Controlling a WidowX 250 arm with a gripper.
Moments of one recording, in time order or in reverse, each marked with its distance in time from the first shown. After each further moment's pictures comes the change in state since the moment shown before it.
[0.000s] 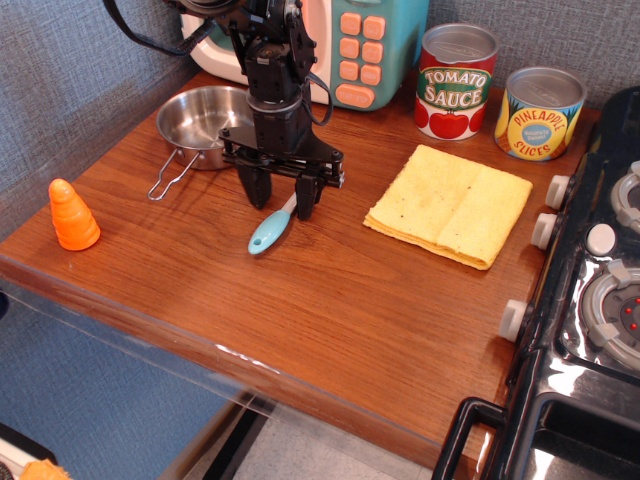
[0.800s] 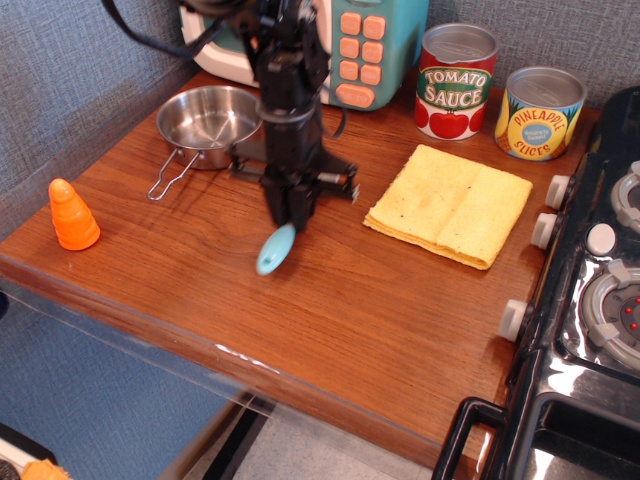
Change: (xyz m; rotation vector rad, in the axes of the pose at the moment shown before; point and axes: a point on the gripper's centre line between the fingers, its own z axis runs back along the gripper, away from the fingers) arm -0.010 -0.022 0.023 0.001 0.014 0.025
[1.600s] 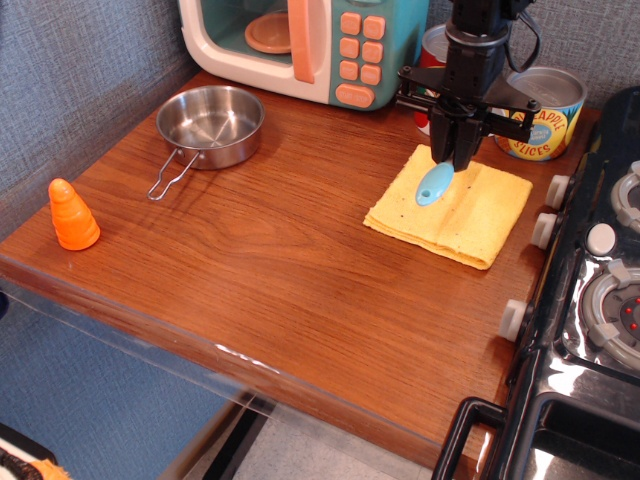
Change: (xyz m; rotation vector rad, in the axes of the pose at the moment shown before) arm 0.062 -0.108 0.018 -0.005 -0.019 -0.177
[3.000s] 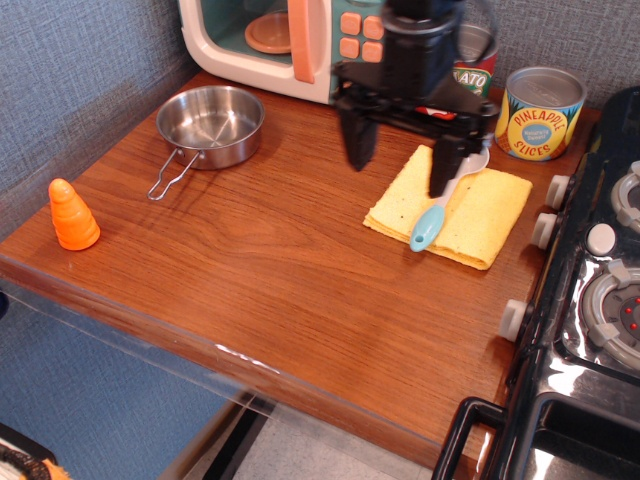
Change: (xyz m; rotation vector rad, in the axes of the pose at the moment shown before) arm -0.081 0.018 0.058 -0.013 -0.026 -0.015
